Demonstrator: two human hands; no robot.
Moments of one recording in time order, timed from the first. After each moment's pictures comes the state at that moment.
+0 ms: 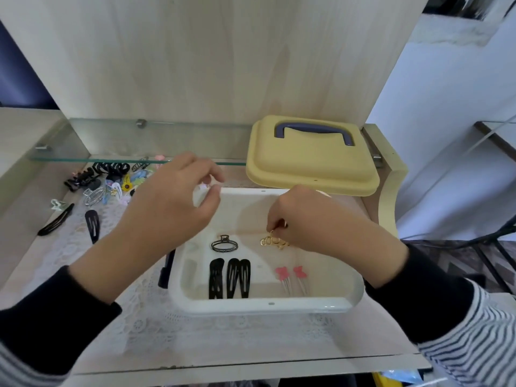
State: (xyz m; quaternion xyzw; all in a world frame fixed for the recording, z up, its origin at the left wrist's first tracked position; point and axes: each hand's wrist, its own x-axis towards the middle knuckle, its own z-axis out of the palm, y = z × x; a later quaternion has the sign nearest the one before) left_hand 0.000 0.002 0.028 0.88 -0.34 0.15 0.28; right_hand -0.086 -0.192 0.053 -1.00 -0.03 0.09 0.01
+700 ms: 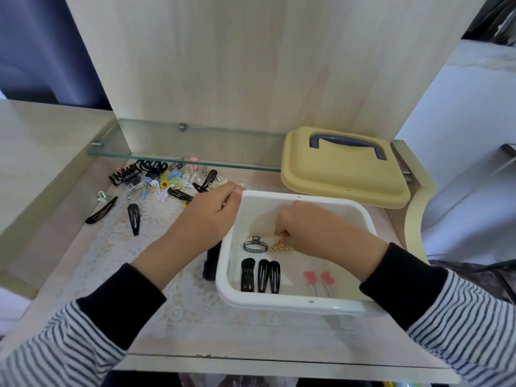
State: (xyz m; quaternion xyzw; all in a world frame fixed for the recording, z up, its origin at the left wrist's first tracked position) left_hand 0.006 0.019 -0.001 0.86 -0.27 -0.05 0.43; right_hand -0.055 -0.164 0.015 -0.99 -0.08 0.10 -0.02
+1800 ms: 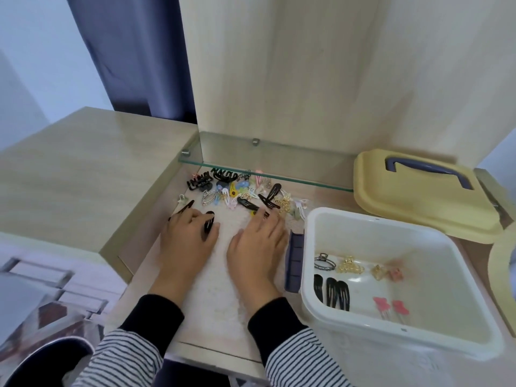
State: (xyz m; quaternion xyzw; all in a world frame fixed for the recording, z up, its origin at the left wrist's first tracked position) left_hand 0.045 0.157 -0.089 0.96 -0.07 0.20 0.21; right_hand 0.010 0.042 -0.086 -0.95 0.21 -0.18 0.13
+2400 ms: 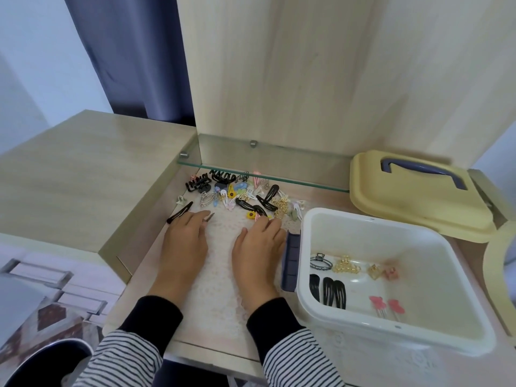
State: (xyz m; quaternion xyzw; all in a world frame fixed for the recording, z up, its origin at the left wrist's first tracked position) left_hand 0.045 0.156 -0.094 0.93 -0.11 0.23 0.28; right_hand 0.008 0.035 -0.088 -0.91 0.24 -0.30 0.13
